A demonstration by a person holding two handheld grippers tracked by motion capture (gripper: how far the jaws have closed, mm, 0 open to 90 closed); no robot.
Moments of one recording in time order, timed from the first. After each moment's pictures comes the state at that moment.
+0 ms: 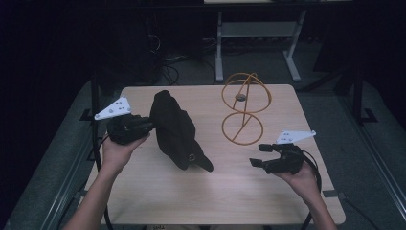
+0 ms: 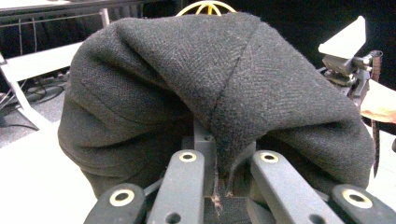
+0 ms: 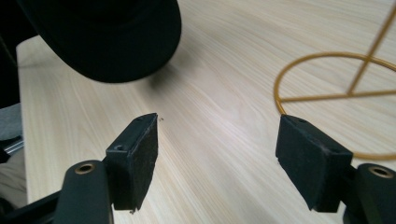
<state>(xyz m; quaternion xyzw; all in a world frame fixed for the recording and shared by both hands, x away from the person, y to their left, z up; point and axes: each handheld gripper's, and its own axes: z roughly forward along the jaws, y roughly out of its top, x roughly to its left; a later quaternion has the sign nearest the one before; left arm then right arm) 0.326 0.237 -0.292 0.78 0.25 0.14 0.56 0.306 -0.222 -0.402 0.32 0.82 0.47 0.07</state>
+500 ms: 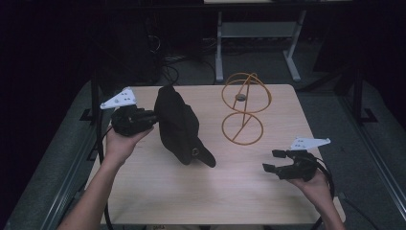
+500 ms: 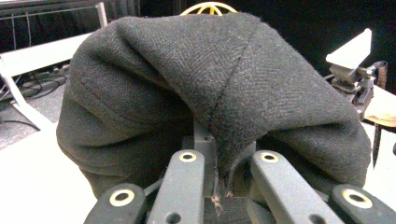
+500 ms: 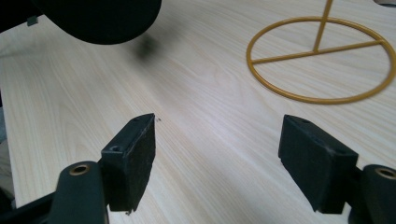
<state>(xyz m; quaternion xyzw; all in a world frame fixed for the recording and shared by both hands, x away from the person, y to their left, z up) 0.341 0.226 -0.279 0.79 0.25 0.13 0.55 0.294 -0.258 -0.419 0.35 0.81 0.46 0.08</state>
